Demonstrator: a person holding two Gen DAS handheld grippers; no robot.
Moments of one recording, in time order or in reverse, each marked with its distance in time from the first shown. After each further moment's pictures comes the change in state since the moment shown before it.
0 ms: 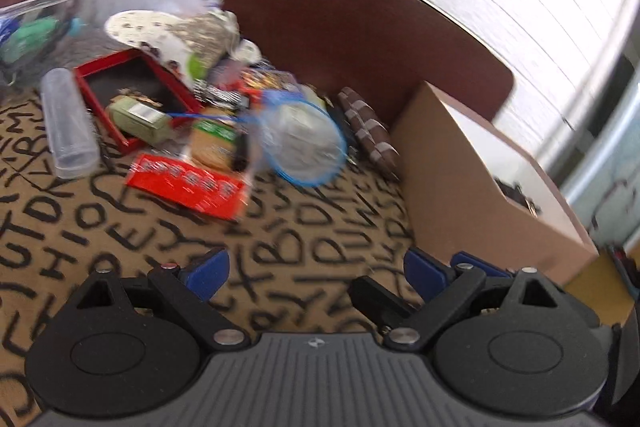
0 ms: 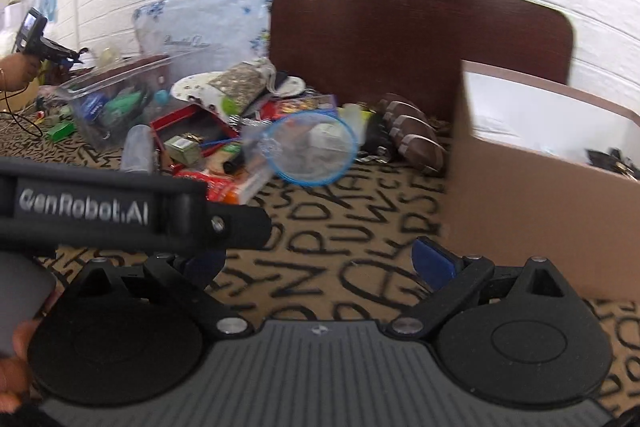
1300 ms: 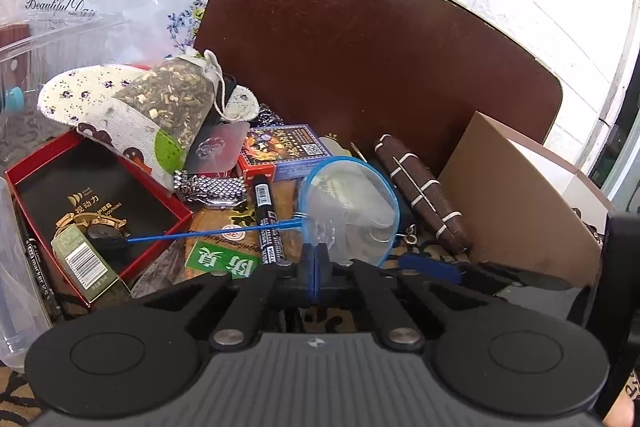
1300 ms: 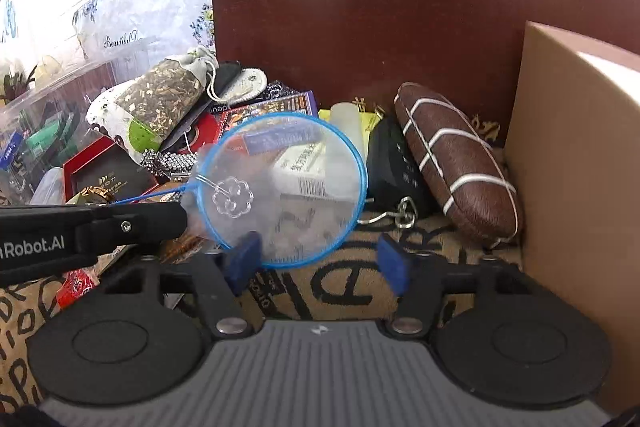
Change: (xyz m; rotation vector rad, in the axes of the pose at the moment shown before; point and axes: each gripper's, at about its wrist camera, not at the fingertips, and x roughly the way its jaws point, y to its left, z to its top) left arm 0.100 0.024 0.069 0.168 -0.047 -0.004; right arm 0.159 -0.040 0.046 0.115 0.065 0.005
